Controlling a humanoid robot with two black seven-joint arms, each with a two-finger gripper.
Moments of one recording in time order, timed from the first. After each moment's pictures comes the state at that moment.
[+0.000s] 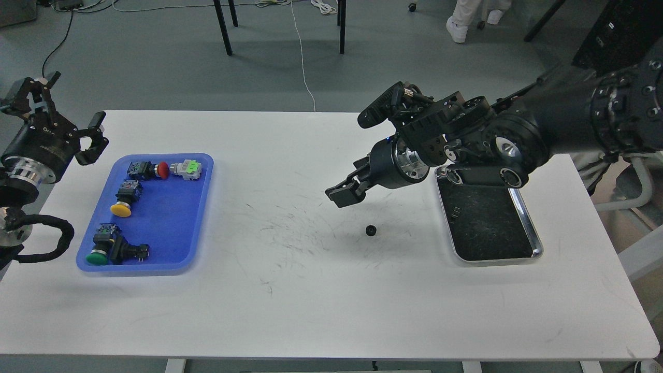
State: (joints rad) left arm -0.67 0.72 -0.50 -0.79 -0.19 -0.38 -0.49; right arm 1.83 0.00 -1.06 1.16 -0.72 -0.01 0.41
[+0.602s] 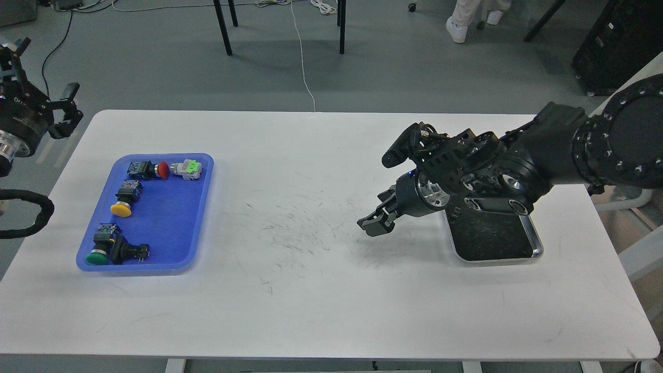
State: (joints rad) left arm -0.78 0.73 -0.43 -0.71 -0.19 -0.37 -0.49; right arm 1.65 0.00 -1.14 1.04 -0.80 -0.02 0.45
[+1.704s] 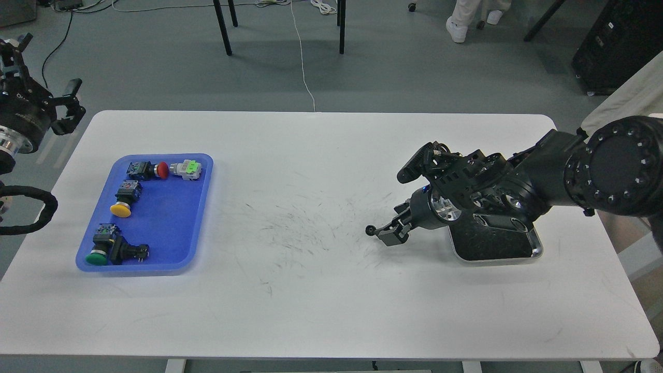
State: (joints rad) left arm -0.79 0.73 -0.44 -0.71 -0.19 -0.37 -0.49; right arm 1.51 0.00 -1.18 0.91 -0.80 -0.03 0.45
